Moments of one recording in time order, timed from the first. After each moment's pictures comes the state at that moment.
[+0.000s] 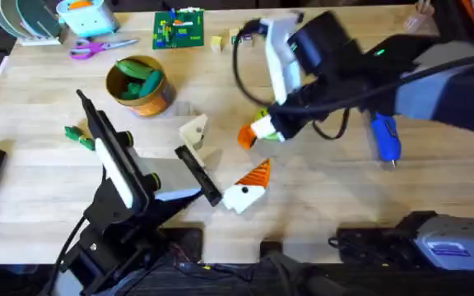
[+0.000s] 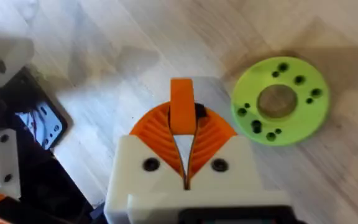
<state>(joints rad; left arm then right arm) -0.67 0.01 0.01 -0.06 0.25 0.00 0.60 1.49 0.99 -0.60 -0.42 -0.02</state>
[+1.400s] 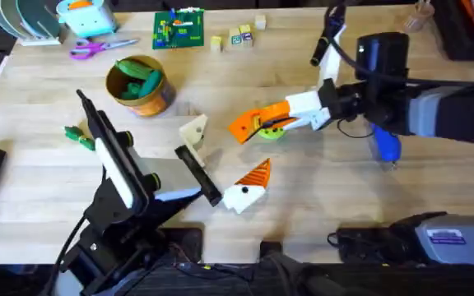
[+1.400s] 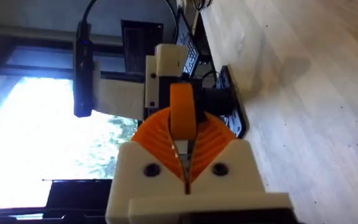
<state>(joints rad) -0.67 0.01 0.01 -0.06 0.25 0.00 0.24 1.52 0.63 0.21 -1.45 0.67</state>
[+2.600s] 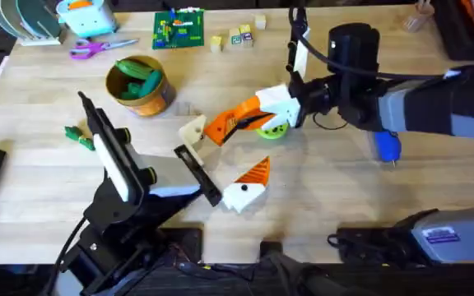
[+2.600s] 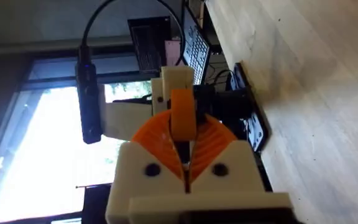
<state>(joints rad) -0.67 0.01 0.01 -0.06 0.25 -0.06 0.40 1.62 0.71 0.43 -1.36 1.04</state>
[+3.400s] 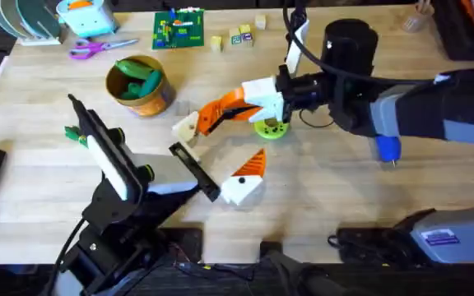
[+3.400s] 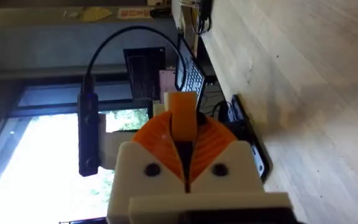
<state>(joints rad) -0.66 0.00 0.01 -0.06 0.18 -0.06 0.47 1.63 0.71 0.61 -1.18 1.19</state>
